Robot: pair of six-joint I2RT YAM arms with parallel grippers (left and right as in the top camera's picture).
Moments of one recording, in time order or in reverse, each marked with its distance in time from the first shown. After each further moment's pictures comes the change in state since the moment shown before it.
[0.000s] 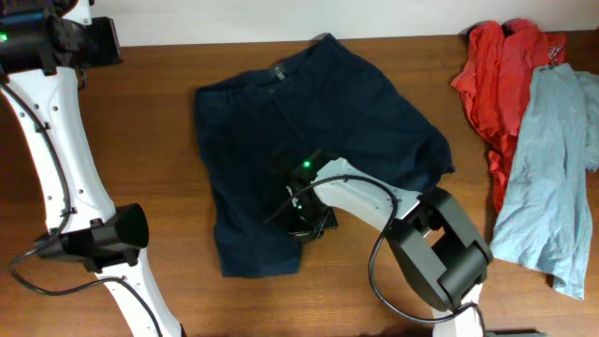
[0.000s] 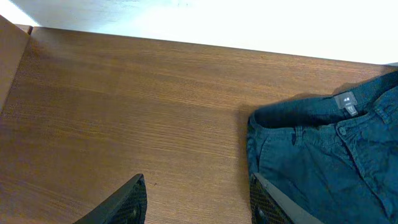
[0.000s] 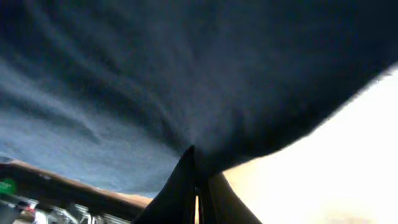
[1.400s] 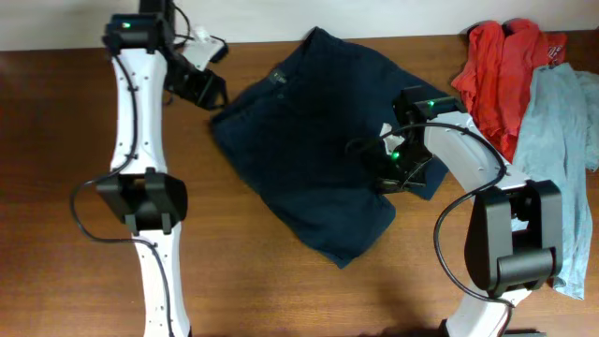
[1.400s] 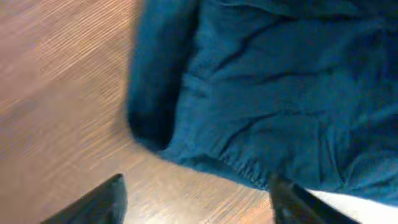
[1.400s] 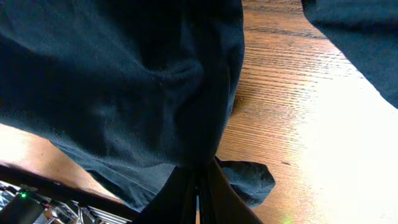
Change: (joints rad) left arm -0.196 0.334 -0.011 -0.158 0.351 0.534; right arm -0.538 -0.104 0.025 -0.117 0.002 -0.334
